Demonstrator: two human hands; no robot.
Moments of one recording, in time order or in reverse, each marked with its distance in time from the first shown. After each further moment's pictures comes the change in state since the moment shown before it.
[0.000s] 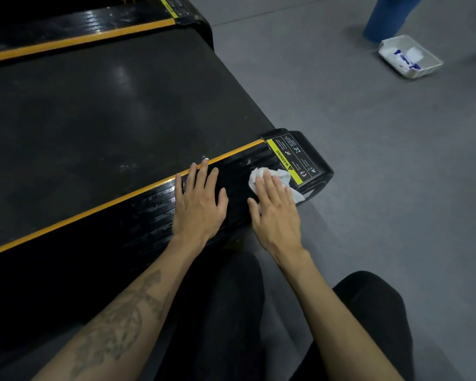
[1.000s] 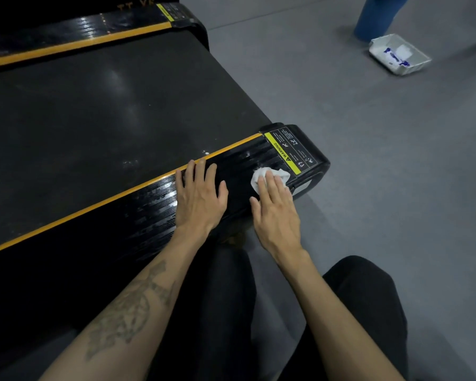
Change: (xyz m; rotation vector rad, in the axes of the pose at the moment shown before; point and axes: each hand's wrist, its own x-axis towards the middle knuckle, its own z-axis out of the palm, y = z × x) left_hand -0.005 -0.004 -0.001 0.004 0.044 0.009; right_hand -0.027 -0.006 0.005 0.016 0.042 0.045
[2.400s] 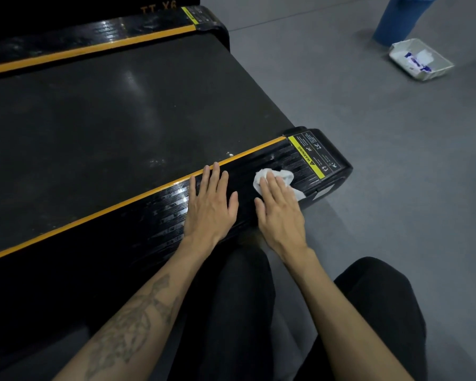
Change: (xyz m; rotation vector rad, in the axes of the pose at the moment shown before) left_hand -0.020 -0.032 -0.011 0.003 -0.110 0.020; right_hand 0.009 -0.037 0.011 0.014 0.026 -0.103
